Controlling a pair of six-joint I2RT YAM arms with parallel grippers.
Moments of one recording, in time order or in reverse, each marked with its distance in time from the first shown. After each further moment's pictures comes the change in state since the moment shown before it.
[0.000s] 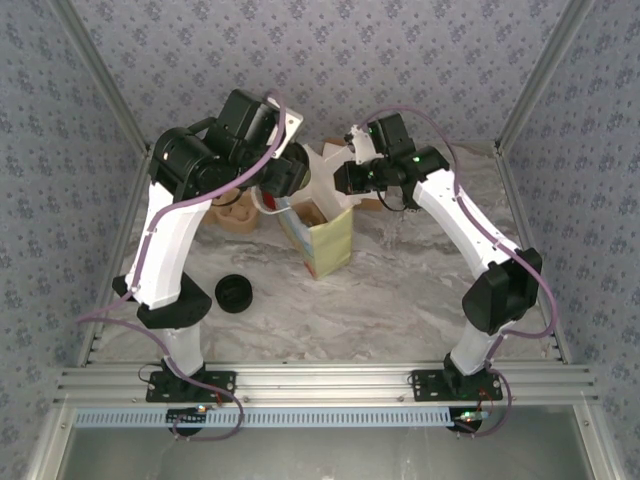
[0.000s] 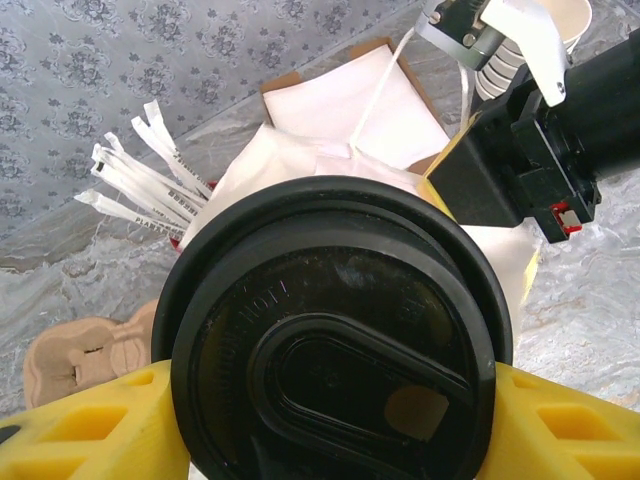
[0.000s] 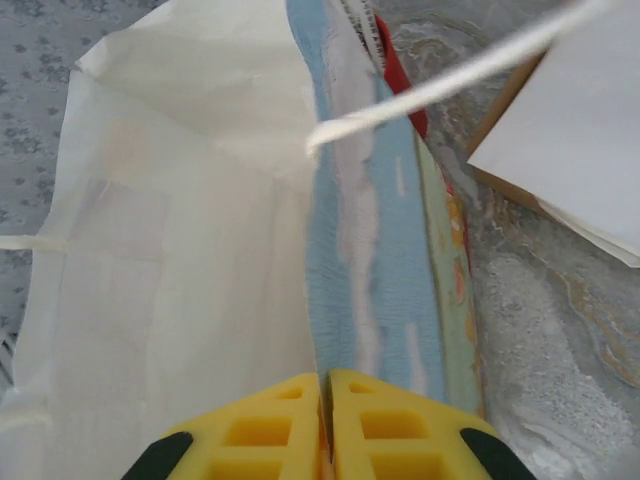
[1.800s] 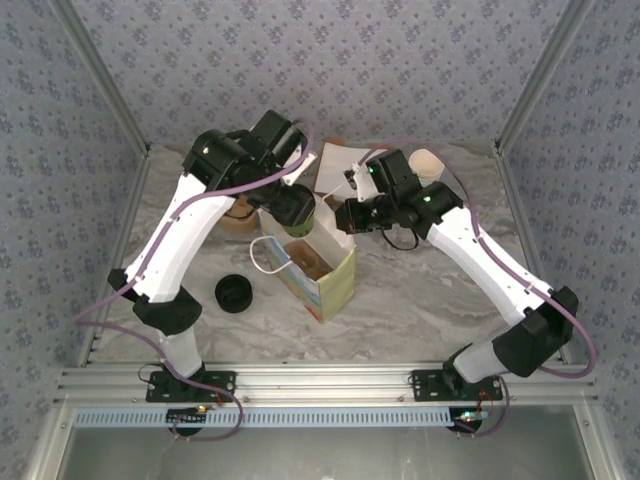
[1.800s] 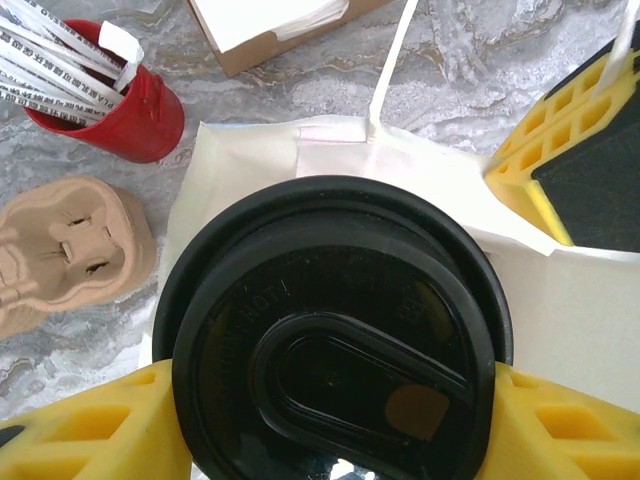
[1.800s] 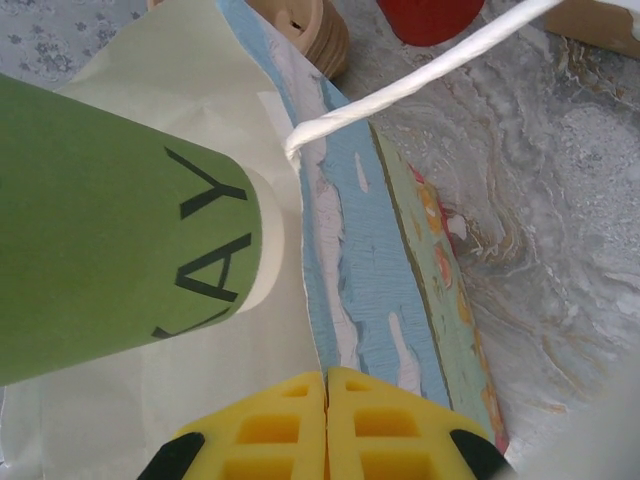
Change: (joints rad) left arm 0.008 -0.073 -0.376 0.000 0.163 -0.030; right arm 0.139 -0.276 -0.286 -0.017 0.056 0.145
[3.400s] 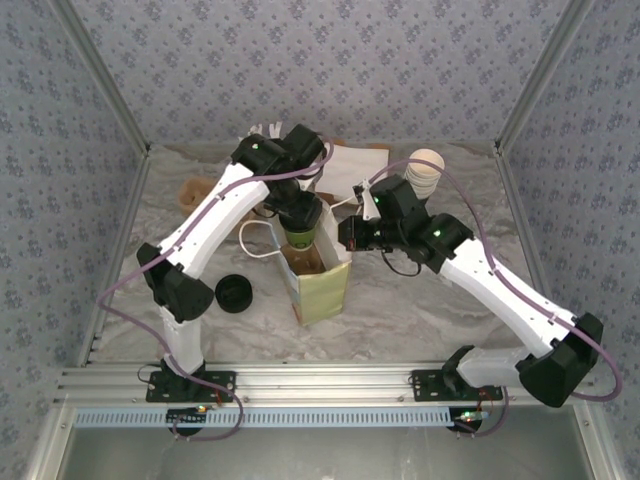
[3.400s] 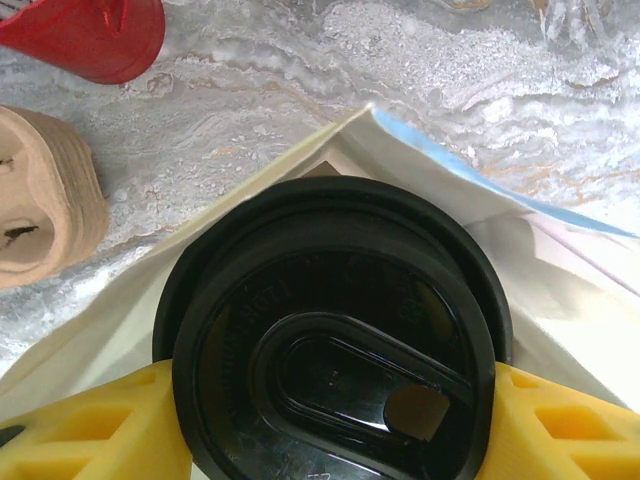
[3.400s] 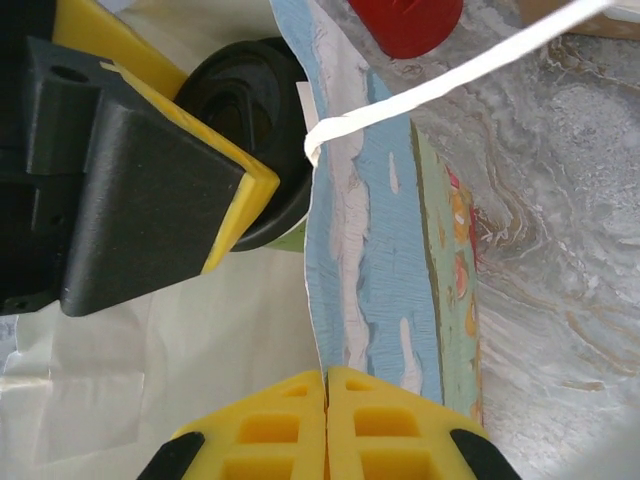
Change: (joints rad) left arm 0.058 0.109 -0.235 0.160 0.014 -0.126; right arm 0.104 -0.192 -0.230 0.166 0.154 0.208
